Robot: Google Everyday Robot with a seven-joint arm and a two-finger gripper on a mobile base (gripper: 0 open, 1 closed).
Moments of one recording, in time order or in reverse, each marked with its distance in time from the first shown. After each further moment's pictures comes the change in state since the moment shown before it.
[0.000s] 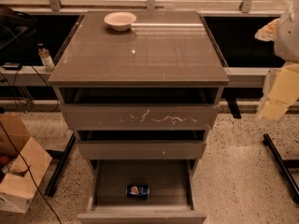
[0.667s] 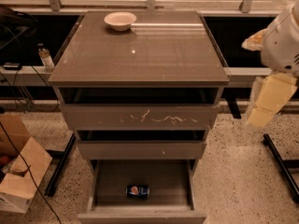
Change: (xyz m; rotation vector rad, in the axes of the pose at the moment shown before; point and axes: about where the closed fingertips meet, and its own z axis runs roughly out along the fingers) arm -0.013 0.011 0.017 -0.040 -0.052 -0.009
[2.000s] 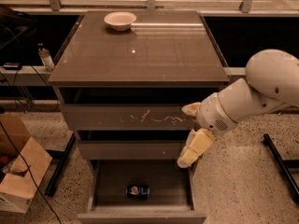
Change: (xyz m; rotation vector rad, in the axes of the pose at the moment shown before) arm -0.047 0.054 0.206 -0.357 -0.414 0.131
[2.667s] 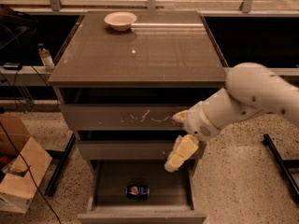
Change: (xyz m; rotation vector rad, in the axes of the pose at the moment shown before) arm 0.007 -0.006 0.042 -0.028 0.010 0.036
